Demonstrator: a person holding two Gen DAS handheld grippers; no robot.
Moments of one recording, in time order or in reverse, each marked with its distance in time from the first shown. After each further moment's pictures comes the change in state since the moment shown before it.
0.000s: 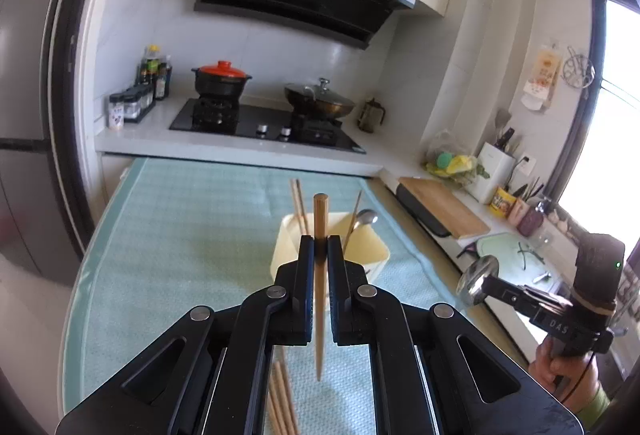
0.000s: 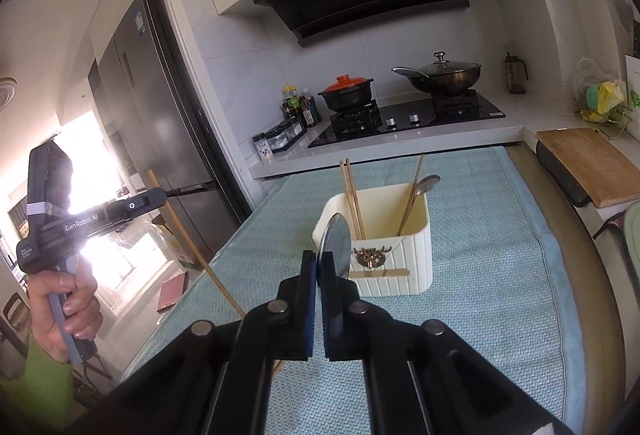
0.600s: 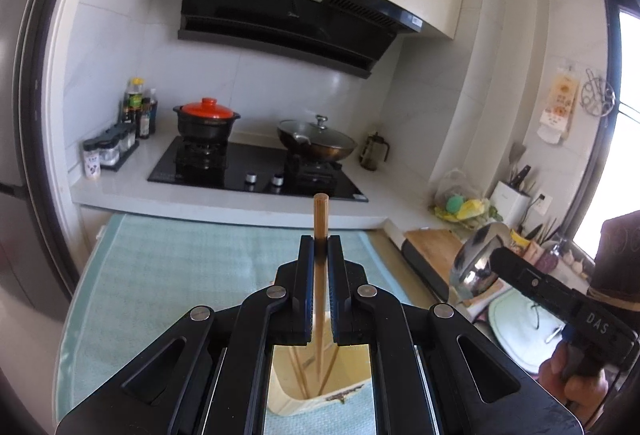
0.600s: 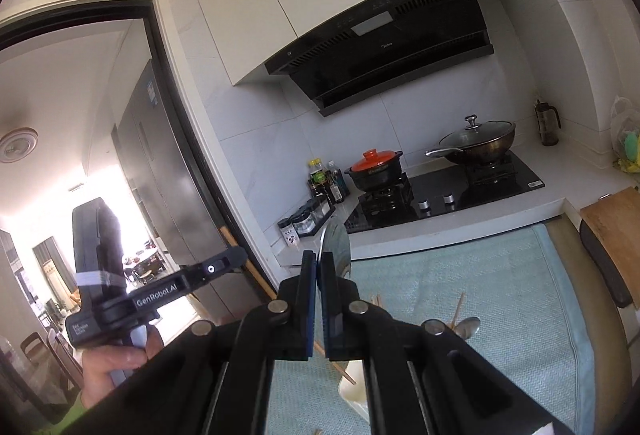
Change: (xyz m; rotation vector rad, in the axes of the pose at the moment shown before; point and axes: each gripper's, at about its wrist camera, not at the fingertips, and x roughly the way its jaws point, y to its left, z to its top) left arm 0.098 -0.019 0.088 0.004 -0.063 0.019; right arm 0.060 -0.015 0.135 0.051 -0.200 0.125
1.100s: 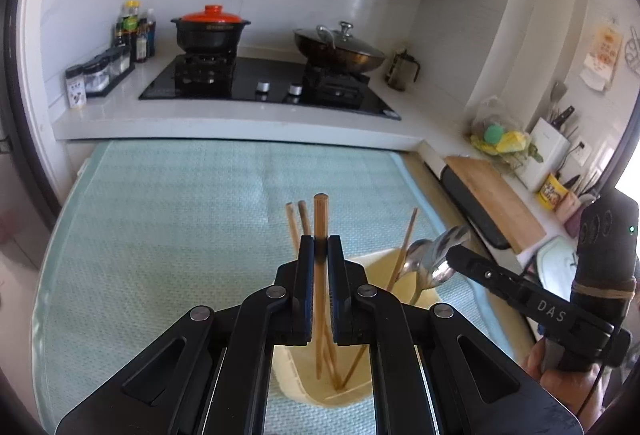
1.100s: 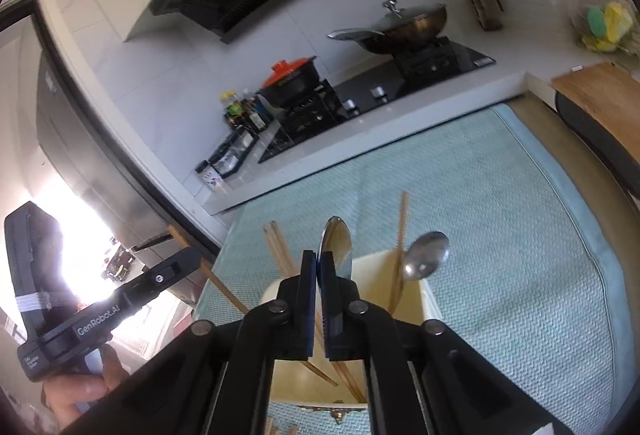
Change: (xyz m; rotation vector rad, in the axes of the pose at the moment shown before) left arm 0.110 0.022 -0.061 -0.003 0.269 0.065; right arm 0.102 -0.103 -0.078 0.246 0.269 -0.211
